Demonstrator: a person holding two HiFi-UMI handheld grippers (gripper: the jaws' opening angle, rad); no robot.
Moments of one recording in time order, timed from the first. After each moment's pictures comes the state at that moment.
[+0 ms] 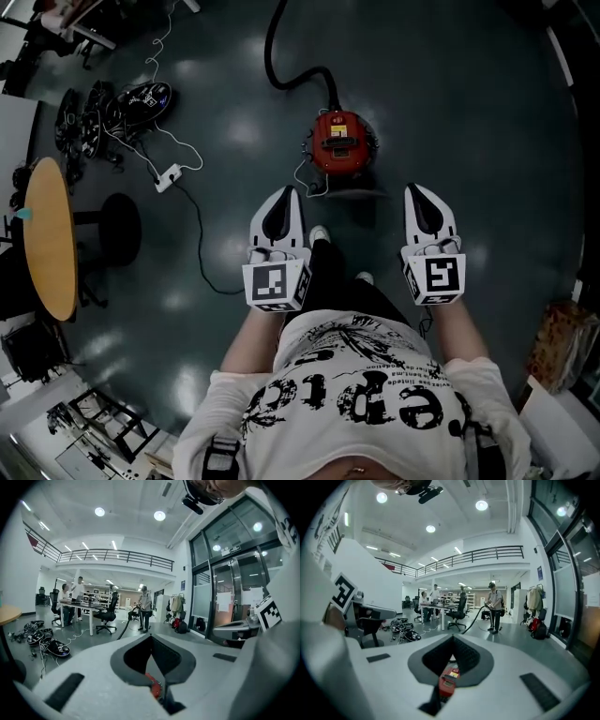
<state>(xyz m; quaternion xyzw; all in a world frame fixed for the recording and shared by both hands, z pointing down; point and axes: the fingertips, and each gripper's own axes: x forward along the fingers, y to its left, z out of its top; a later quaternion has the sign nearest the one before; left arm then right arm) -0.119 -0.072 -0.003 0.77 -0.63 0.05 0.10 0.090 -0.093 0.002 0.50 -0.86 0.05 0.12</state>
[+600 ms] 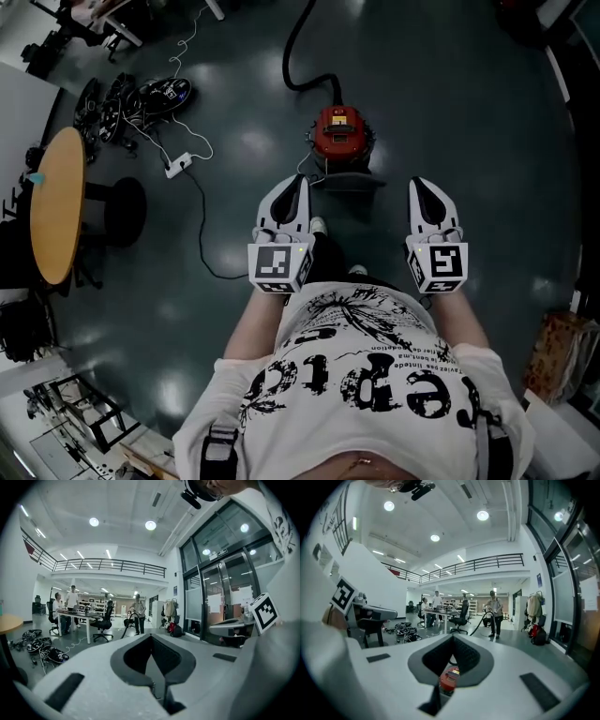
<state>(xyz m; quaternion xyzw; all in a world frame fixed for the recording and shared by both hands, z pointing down) -0.066 0.056 -0.050 0.79 -0.61 0.04 0.05 0.138 0.031 -0.042 0.49 -0.87 0.02 0.09</state>
